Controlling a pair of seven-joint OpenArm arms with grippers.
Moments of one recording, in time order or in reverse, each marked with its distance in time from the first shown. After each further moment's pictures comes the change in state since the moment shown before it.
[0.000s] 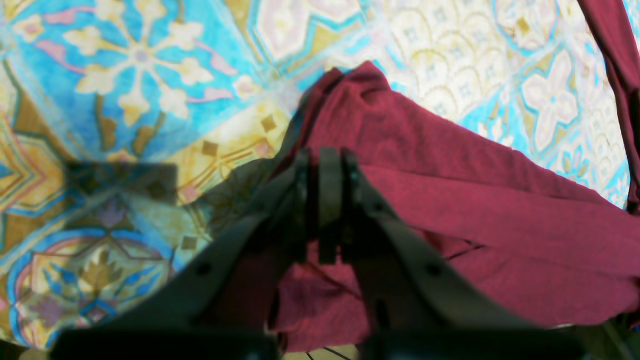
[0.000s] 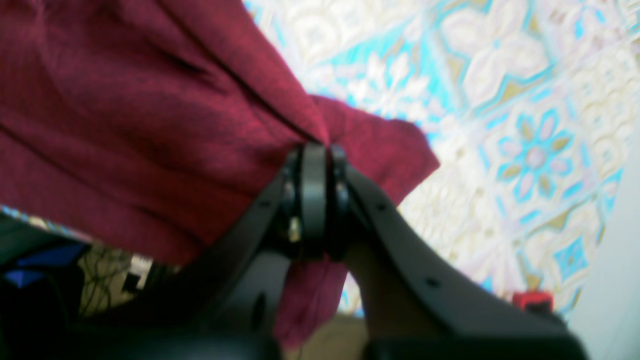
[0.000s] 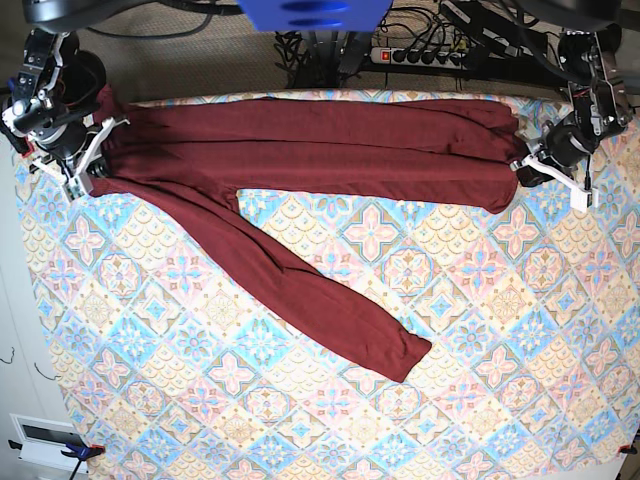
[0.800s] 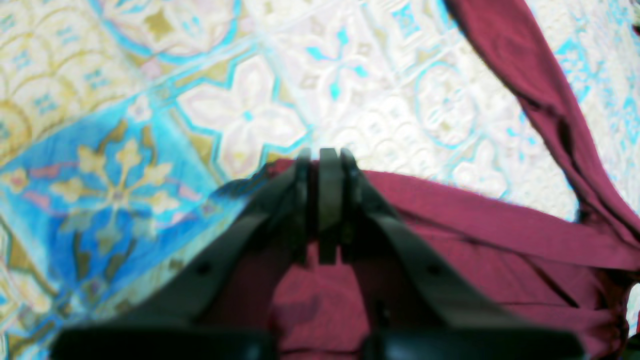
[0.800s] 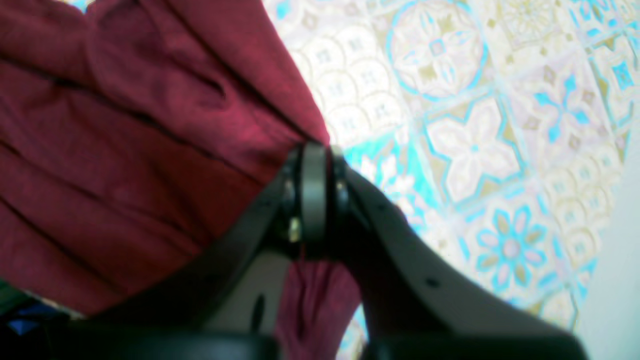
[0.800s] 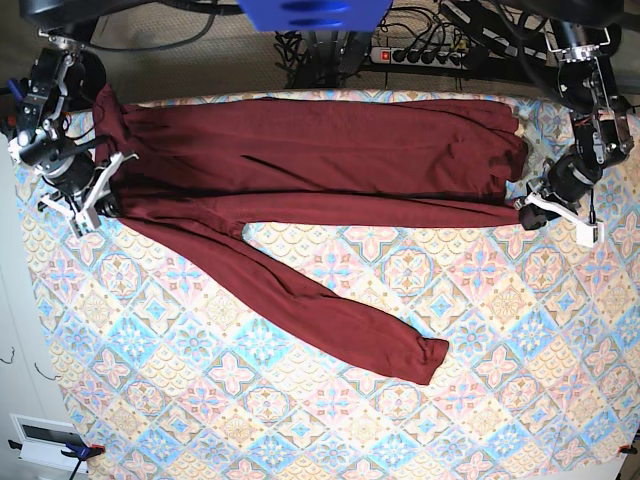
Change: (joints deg) left arm -8.0 0.0 1.7 -1.8 -0.9 0.0 -3.3; right arm 8.7 0.0 -4.4 -1.3 -0.1 -0.2 1.9
